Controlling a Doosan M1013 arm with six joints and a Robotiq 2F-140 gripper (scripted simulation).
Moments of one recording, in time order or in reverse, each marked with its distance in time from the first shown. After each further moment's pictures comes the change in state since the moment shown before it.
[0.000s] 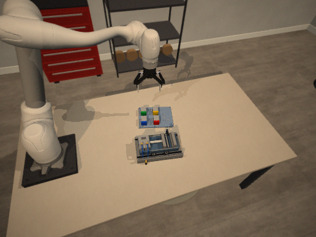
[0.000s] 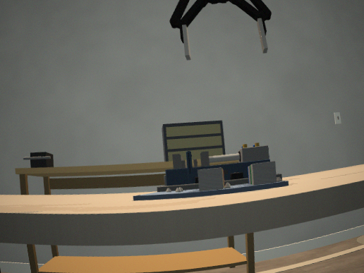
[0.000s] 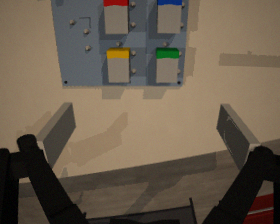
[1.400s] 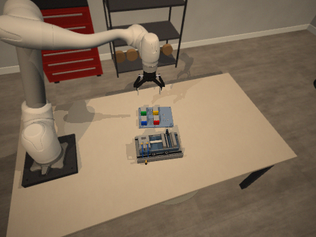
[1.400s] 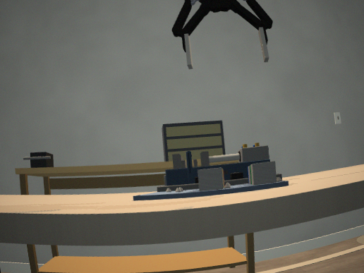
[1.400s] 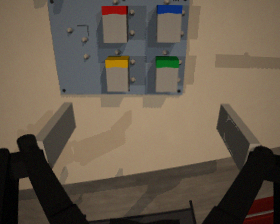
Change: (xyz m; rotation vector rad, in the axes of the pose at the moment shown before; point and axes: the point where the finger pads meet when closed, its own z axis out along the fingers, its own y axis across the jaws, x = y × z) arm 0.014 0.001 0.014 0.000 0.000 0.000
